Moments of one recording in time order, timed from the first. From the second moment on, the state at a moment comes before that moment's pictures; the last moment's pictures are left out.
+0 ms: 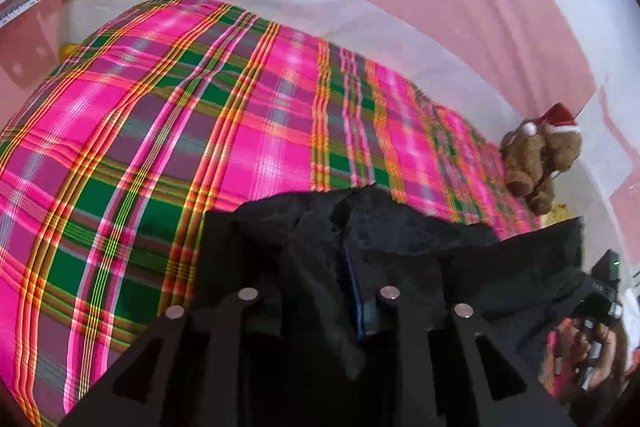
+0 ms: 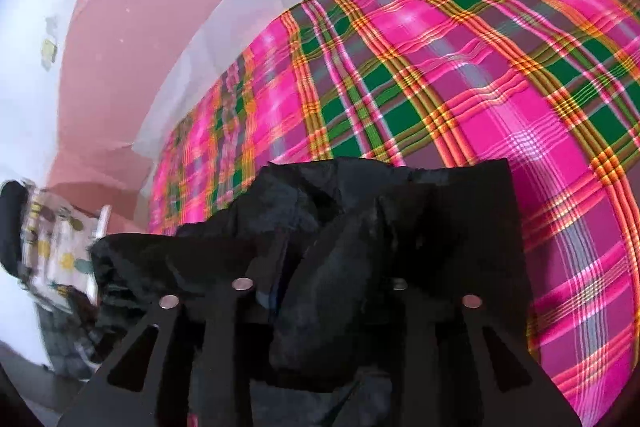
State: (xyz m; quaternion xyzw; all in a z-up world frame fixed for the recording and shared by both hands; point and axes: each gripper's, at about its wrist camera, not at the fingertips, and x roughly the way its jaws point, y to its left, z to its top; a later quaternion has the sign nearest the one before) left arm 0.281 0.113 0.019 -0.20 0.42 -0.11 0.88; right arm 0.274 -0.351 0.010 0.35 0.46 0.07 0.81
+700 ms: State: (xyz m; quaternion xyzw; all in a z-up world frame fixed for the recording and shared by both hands) left arm 0.257 0.121 0.064 -0.16 0.34 -0.11 0.92; right arm 0.244 -0.338 0.060 0.25 0.37 0.05 0.89
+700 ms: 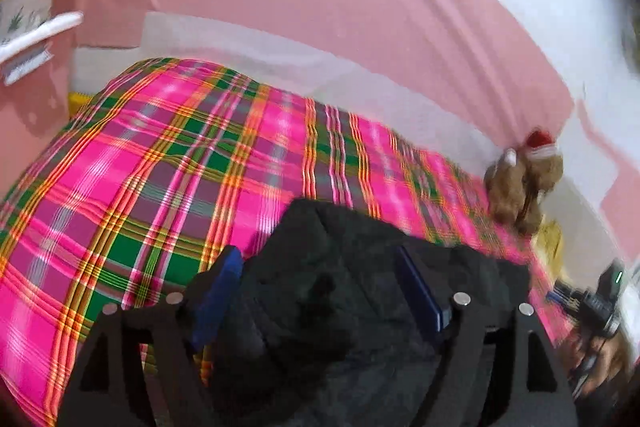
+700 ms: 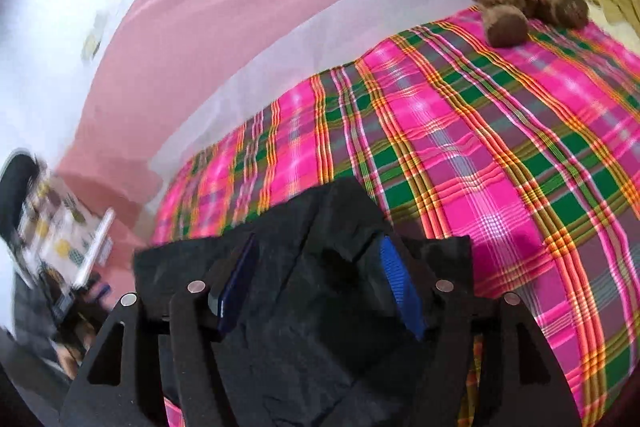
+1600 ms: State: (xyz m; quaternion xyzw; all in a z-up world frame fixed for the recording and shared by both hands) left arm 0.348 -0.041 0.000 0.04 0.41 -0.15 0.90; right arm 0.321 -0.247 -0.006 0.04 0.45 0.02 0.89
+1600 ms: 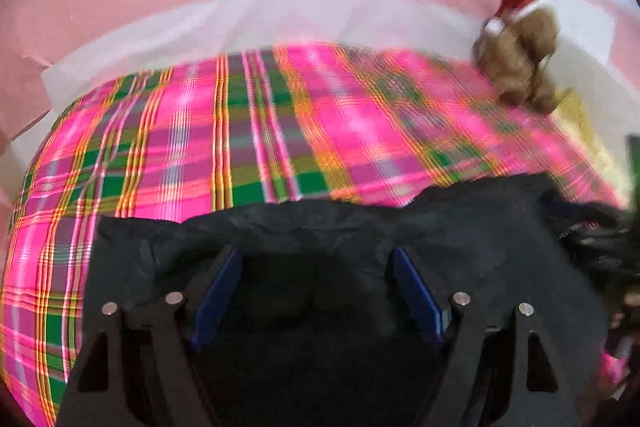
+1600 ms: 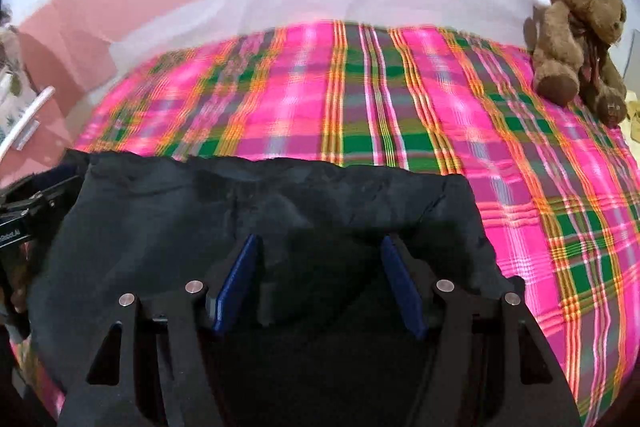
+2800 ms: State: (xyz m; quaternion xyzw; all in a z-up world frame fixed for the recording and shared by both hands) left arm 0.392 0.045 -0.054 -0.03 0.42 -0.07 0.91; right arm 0.358 -0.300 -0.062 0.08 0.45 -0.07 0.89
